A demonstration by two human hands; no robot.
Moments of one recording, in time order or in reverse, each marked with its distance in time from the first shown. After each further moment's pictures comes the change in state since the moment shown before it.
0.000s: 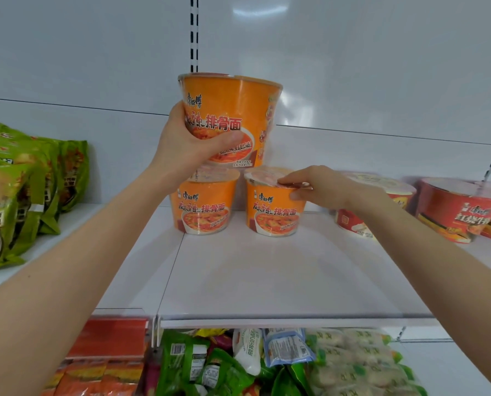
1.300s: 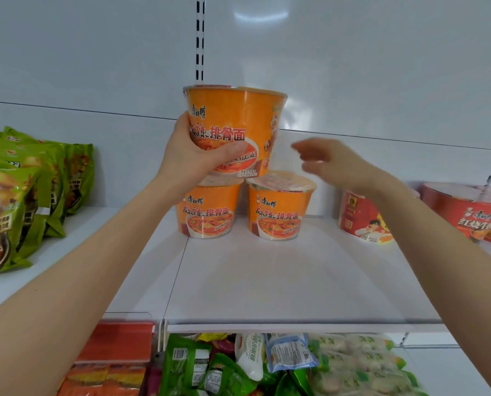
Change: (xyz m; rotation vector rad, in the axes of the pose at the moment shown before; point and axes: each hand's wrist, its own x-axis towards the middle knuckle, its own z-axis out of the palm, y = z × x) left_hand -0.006 -0.005 -0.001 -0.041 -0.023 0.000; right_hand 0.002 -0.001 -0.024 0.403 0.280 -0.010
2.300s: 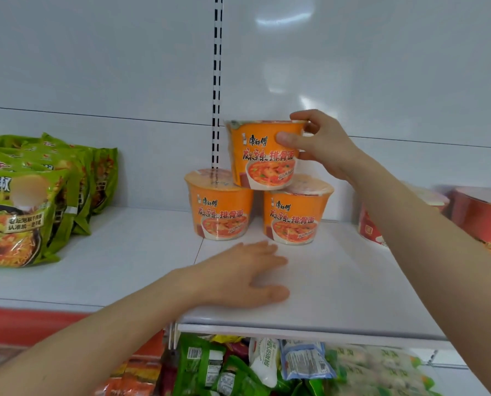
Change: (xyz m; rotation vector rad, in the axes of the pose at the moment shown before) left_hand -0.089 -0.047 0.025 0.779 -0.944 0.151; right_hand 0.041 -0.019 0.016 0.514 0.145 0.040
